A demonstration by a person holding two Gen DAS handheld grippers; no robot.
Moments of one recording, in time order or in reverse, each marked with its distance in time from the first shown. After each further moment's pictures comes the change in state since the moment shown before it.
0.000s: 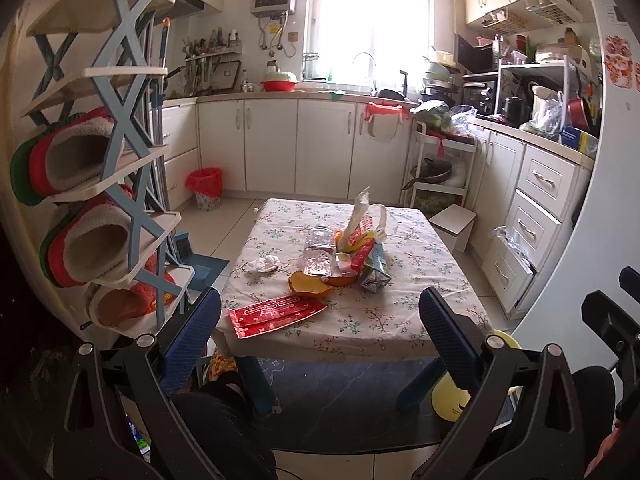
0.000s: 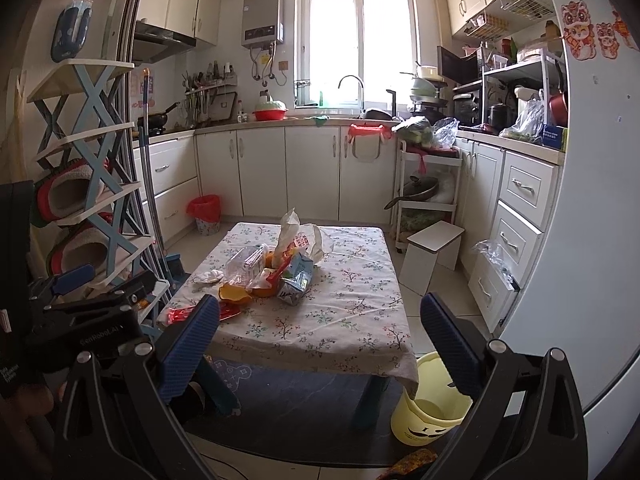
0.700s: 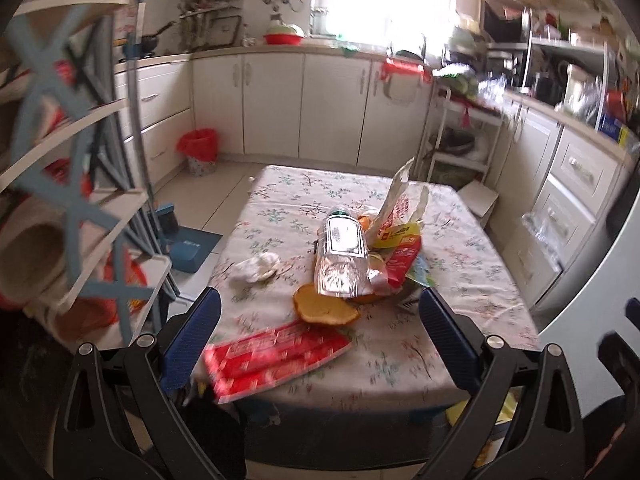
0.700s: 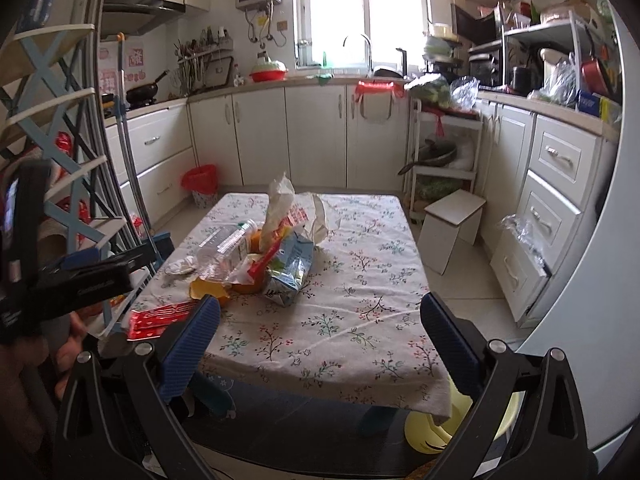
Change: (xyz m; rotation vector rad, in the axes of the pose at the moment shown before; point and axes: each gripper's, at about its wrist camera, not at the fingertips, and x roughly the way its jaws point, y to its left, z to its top) left arm 0.193 0.020 0.032 -0.007 0.163 0.005; right arm 0.131 -0.013 0.000 0.020 0.139 0.033
